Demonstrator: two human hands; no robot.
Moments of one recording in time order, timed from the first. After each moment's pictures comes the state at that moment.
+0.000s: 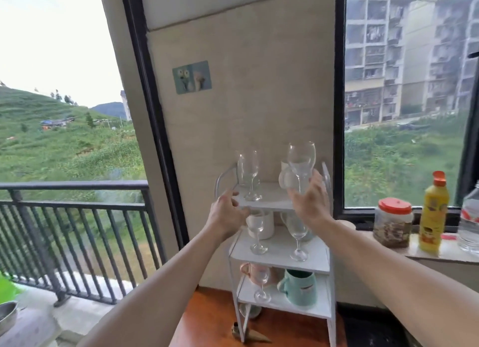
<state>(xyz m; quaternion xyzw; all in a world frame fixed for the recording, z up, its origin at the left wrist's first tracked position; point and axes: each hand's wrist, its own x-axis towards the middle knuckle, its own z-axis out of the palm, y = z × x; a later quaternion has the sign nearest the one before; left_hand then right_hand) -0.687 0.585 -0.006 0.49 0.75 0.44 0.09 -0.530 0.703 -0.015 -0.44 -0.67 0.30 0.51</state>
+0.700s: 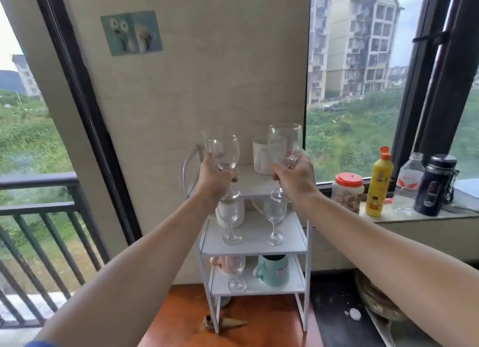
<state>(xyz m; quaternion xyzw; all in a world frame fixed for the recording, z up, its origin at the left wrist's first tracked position) -0.714 0.681 0.004 0.47 0.60 0.59 0.25 -0.543 0.709 -0.003 -0.43 -0.56 0.40 0.58</state>
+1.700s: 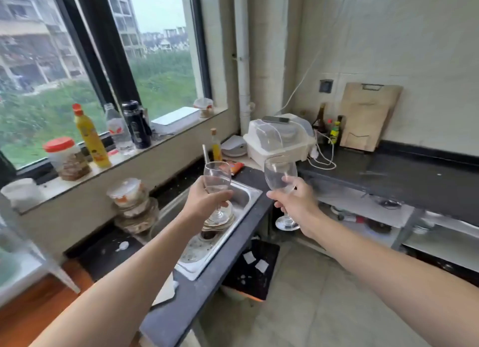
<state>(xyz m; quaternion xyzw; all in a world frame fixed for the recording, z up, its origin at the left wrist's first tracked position) -0.218 0.433 -0.136 0.66 0.32 0.31 0.60 -0.056 0.289 -0.151 -0.69 -0.23 0.25 0.63</state>
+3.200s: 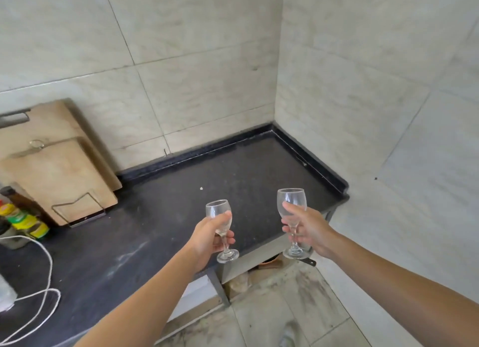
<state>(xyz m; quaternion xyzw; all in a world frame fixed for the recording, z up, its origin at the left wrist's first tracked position) 0.705 0.090 -0.303 0.68 0.14 -0.25 0.68 0.670 -0.167 -0.292 -0.65 0.24 0.13 0.71</state>
